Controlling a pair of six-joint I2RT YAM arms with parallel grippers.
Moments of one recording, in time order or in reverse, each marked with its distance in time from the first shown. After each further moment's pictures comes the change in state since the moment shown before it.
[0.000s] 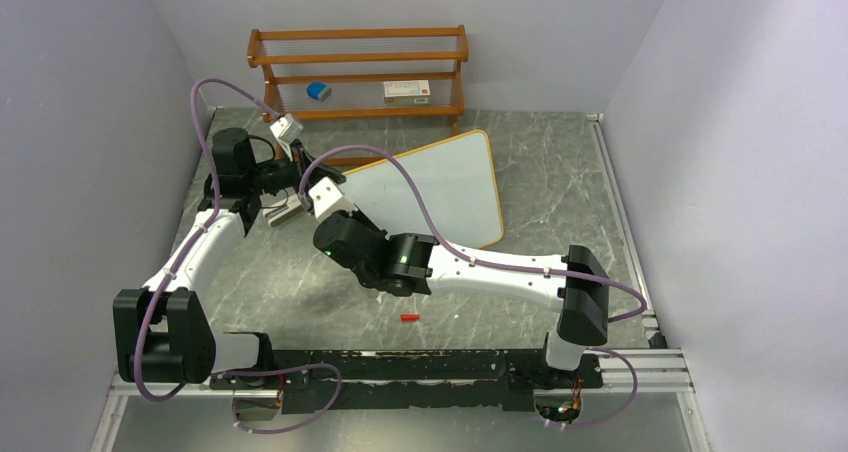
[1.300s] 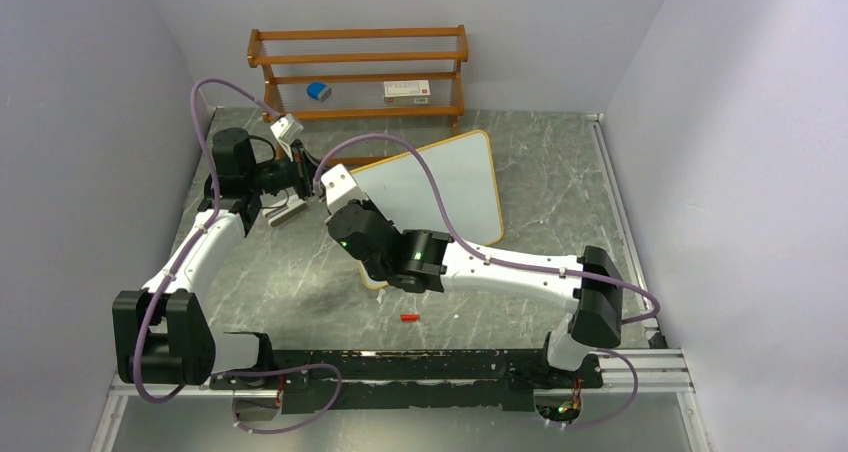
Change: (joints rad) left arm -0.005 -0.006 0.000 -0.001 0.001 -0.001; right arm -0.023 -0.071 -0.058 0.129 0.023 -0.026
